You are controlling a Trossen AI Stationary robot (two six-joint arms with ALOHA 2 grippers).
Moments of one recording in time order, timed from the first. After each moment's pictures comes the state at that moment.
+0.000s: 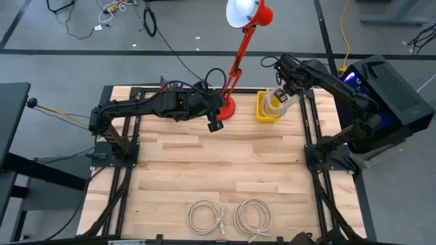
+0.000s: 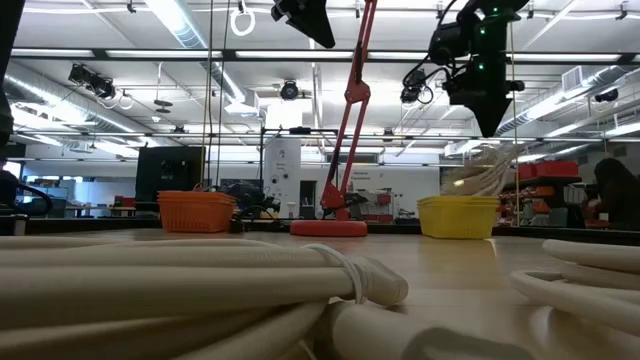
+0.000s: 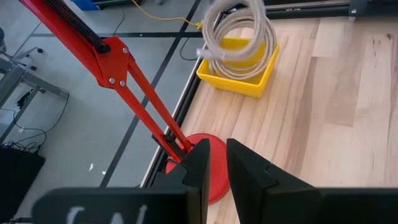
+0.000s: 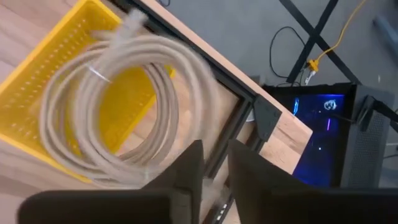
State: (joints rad) left arm 0.09 1.69 1.78 -0.80 -0.52 0.07; right arm -0.81 1.46 1.40 -1.28 0.39 0.09
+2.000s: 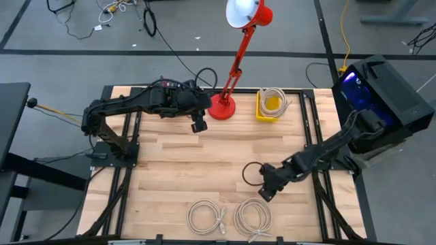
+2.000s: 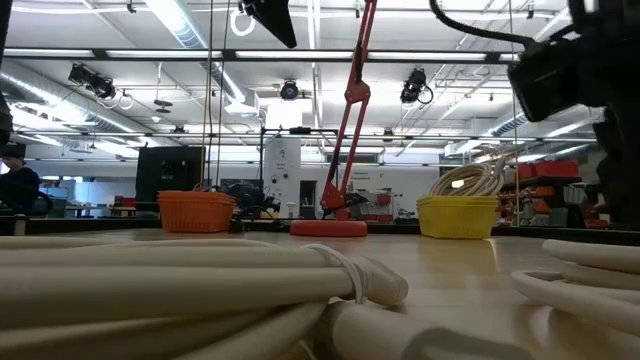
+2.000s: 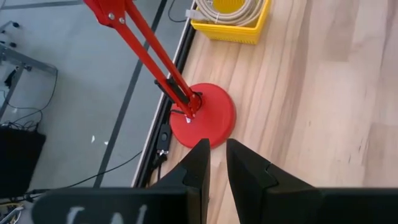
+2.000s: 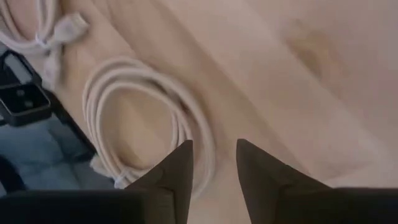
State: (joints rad) left arm 0.10 1.61 1.78 -1.06 -0.47 0.07; right arm 0.50 1.41 0.75 -0.40 -0.14 1.34
